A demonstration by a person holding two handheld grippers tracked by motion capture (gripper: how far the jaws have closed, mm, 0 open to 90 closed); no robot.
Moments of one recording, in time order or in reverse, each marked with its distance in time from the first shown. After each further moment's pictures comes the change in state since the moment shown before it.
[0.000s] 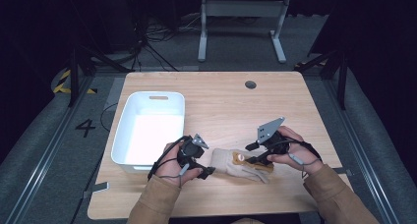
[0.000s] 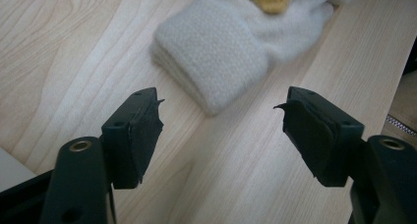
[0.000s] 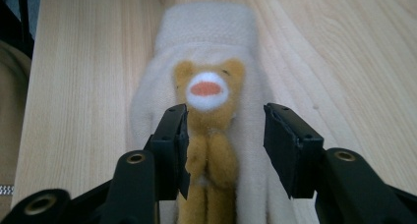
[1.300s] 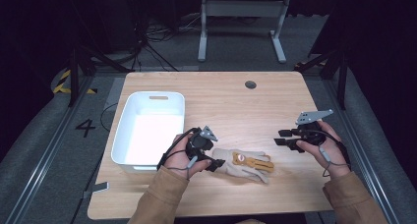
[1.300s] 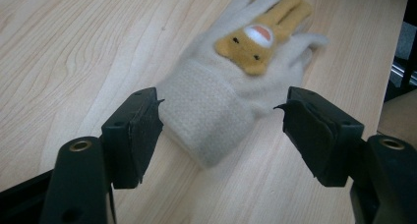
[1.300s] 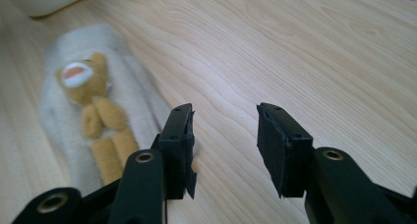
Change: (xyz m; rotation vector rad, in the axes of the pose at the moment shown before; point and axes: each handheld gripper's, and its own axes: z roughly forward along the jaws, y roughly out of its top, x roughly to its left) left arm -0.003 0.028 0.003 -0.064 -0.030 0.064; right arm -0.017 -0.063 -0.069 -0.143 -0.307 0.424
